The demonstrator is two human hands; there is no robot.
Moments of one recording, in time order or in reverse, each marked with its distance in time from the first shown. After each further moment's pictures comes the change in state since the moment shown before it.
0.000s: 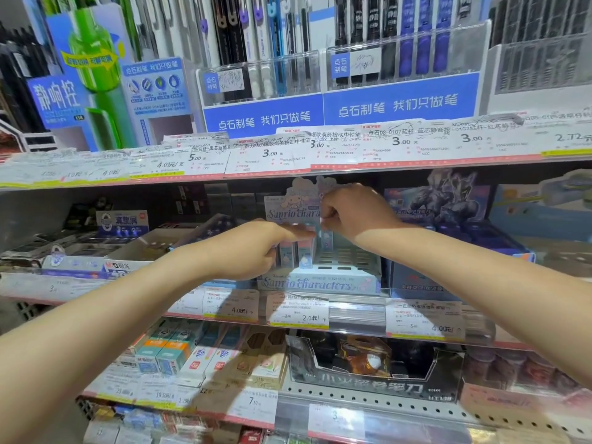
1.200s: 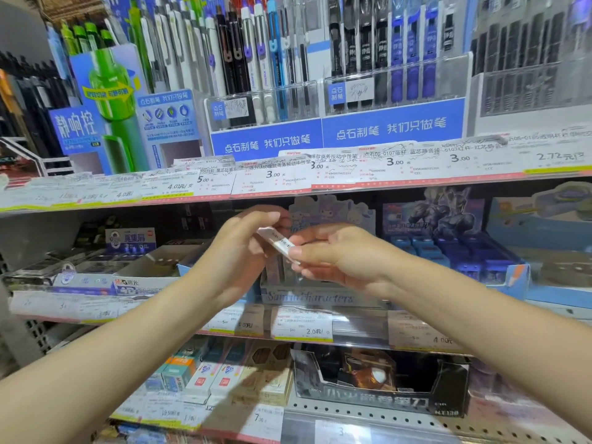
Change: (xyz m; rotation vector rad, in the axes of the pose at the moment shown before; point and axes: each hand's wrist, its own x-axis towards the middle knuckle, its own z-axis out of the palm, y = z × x) left_hand -0.015 0.026 -0.001 -1.572 0.564 -0.053; right_hand -0.041 -0.046 -0.022 1.518 -0.395 0.400
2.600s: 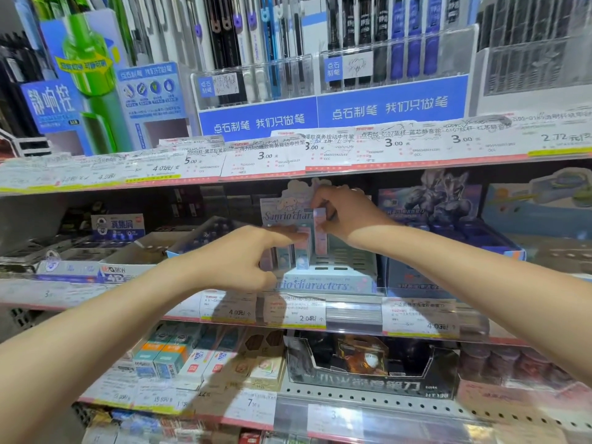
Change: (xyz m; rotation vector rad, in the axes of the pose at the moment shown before) left_hand 0.009 -0.003 -0.019 1.544 -0.541 0.046; right_hand 0.044 0.000 -0.044 -1.244 0.311 -0.347
